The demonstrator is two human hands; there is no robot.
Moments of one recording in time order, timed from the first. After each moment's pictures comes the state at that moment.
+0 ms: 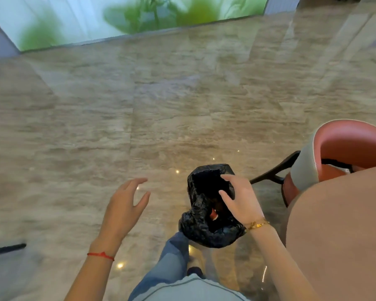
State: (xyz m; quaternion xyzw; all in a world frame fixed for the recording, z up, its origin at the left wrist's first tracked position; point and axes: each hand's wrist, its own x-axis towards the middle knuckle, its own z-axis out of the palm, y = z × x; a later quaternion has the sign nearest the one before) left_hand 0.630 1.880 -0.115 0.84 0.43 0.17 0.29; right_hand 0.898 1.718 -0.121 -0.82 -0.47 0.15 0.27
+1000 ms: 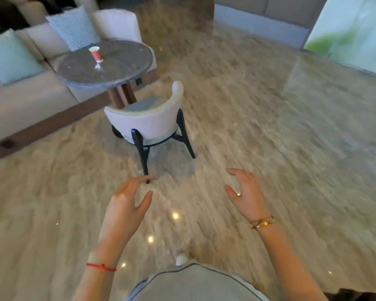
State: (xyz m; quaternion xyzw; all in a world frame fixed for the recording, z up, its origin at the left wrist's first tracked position) left_hand 0.166 1.685 -0.063 0.44 0.84 0.31 0.11; right_hand 0.387 1.893 -0.109 -0.41 -0.86 0.25 0.17
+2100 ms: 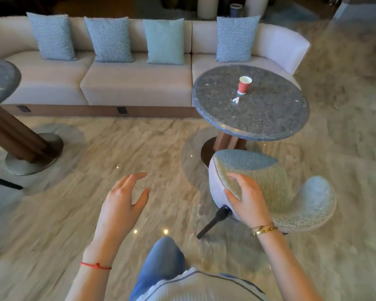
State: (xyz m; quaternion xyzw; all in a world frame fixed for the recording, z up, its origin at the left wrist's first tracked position) left_hand -0.305 1.746 -0.058 0.10 0.94 0.32 -0.02; right_hand -0.259 2.049 -0.091 -0.08 -0.95 0.30 0.06
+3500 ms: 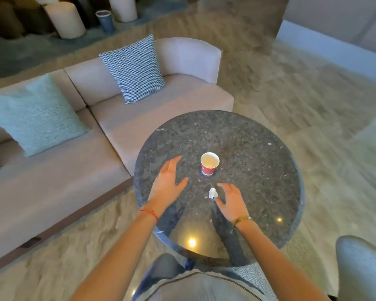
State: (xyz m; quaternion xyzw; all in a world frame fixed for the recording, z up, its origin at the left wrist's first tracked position) left_hand -1.017 2.185 -0.140 0.43 0.82 0.33 0.19; right_hand -0.823 2.300 -0.192 -0.42 -0.85 0.31 0.05
